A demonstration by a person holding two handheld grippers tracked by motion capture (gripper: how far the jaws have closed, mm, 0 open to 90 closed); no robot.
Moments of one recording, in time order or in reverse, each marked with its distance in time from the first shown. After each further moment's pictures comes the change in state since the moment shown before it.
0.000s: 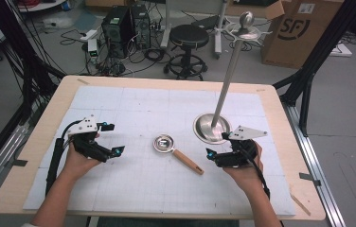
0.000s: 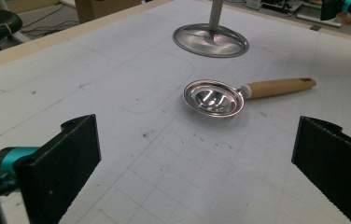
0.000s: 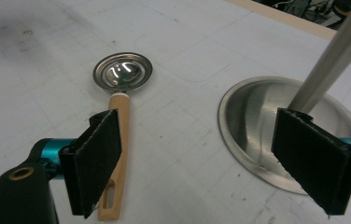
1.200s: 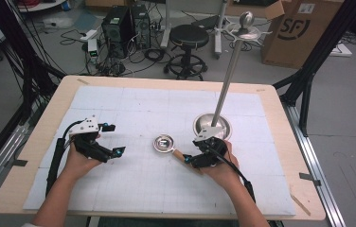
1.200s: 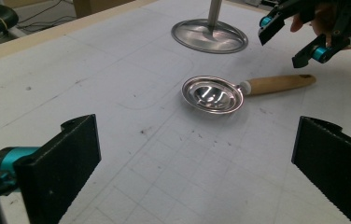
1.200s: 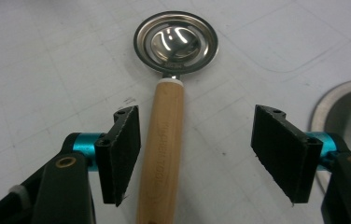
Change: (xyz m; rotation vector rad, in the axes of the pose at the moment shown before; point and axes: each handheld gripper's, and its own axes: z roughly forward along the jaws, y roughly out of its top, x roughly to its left) left arm 0.000 -0.001 0.002 0.014 -0.004 -0.011; right arm 0.034 0.015 0.069 0.209 0.133 -0.127
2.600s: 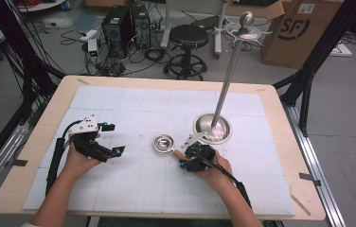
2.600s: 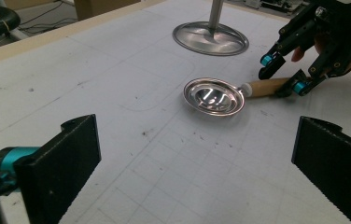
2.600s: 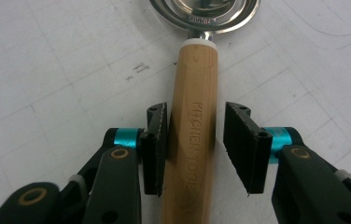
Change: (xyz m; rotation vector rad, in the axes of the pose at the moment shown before) left arm 0.001 0.000 -0.001 -0.010 0.003 0.002; right arm 0.022 0.002 0.029 0.190 -0.039 -0.040
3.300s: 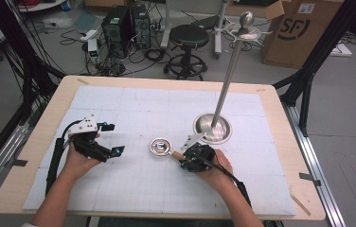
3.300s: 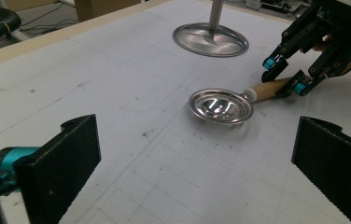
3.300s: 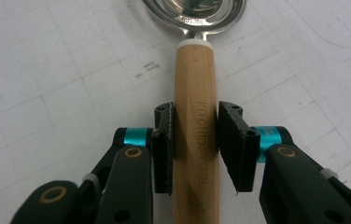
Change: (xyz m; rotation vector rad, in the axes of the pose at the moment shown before) left arm 0.000 0.001 -0.001 -0.005 0.001 0.000; right arm 0.000 0.000 -0.002 -0.006 0.019 -0.059
